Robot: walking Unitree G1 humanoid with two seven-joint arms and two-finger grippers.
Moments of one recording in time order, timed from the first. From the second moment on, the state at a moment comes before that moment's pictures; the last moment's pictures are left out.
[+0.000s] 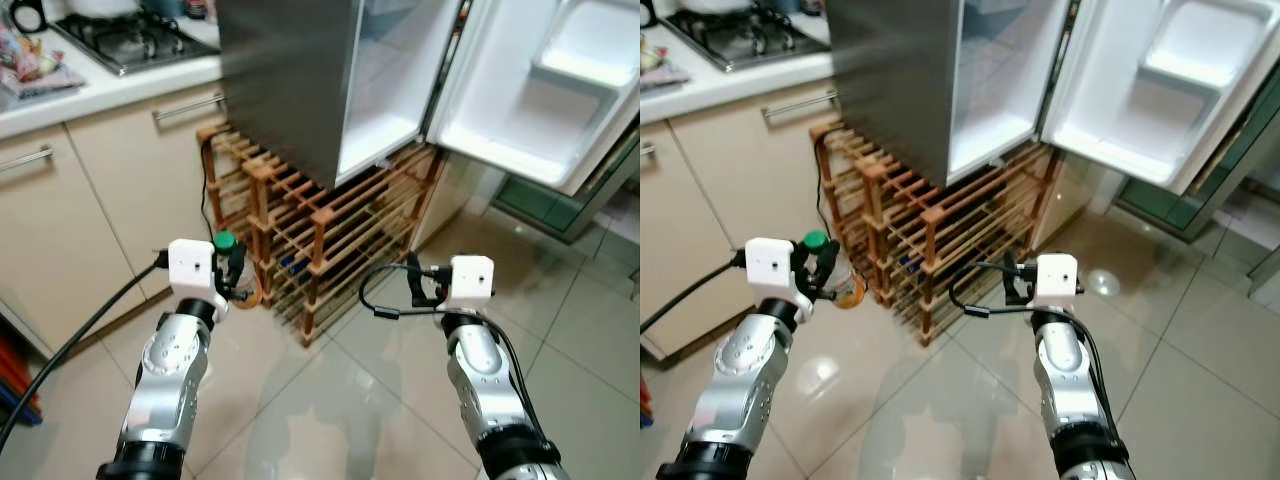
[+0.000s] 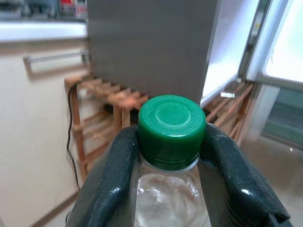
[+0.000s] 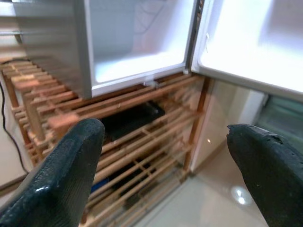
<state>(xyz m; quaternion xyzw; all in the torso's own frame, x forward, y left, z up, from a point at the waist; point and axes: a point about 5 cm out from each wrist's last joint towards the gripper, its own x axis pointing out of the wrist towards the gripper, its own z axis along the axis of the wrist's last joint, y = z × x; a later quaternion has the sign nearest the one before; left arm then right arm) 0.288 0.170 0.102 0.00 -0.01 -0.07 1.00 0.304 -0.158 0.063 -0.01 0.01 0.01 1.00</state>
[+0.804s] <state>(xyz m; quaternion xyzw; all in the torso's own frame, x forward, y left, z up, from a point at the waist) 0.300 0.167 0.099 -0.02 0.01 -0.06 1.00 0.302 -0.159 0.061 -0.02 0.01 0.01 1.00</state>
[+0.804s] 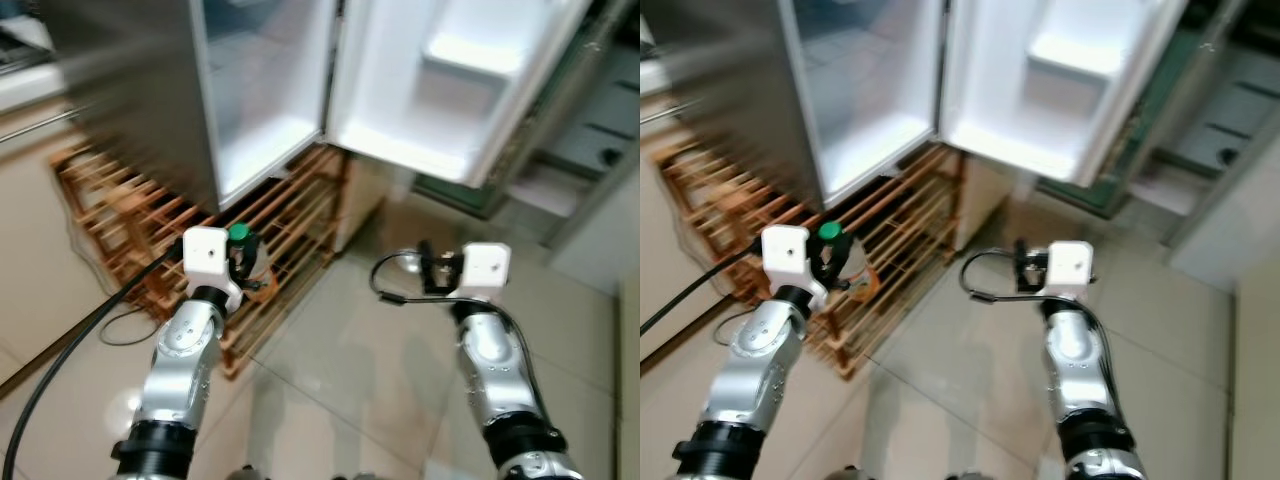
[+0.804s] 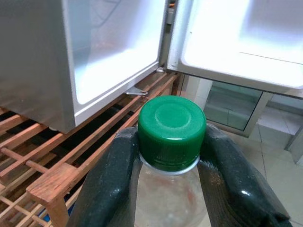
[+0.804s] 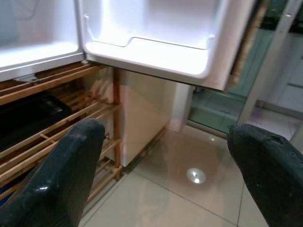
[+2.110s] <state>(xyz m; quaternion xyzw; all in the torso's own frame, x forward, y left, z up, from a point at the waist) 0.309 0.160 0.127 -0.01 -0.06 -0.07 1.00 0.301 -0.157 0.061 -0.02 0.00 0.04 1.00</state>
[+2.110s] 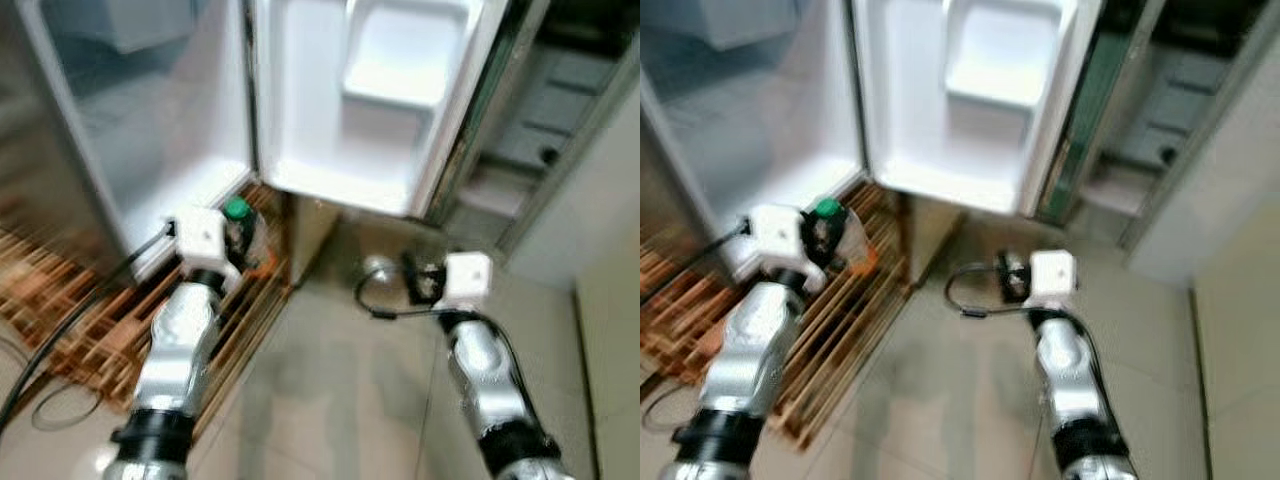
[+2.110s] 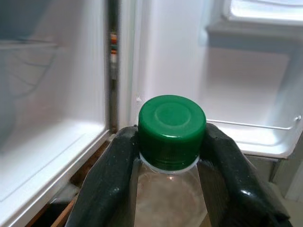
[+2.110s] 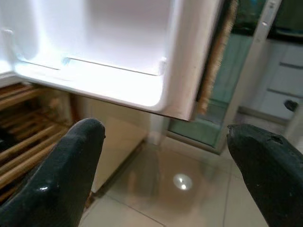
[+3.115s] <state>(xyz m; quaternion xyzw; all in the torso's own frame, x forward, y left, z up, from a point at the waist) 0.326 0.150 0.237 -0.01 -0.23 -0.12 0.96 0.279 -0.121 0.055 -0.01 0.05 0.29 0.96</state>
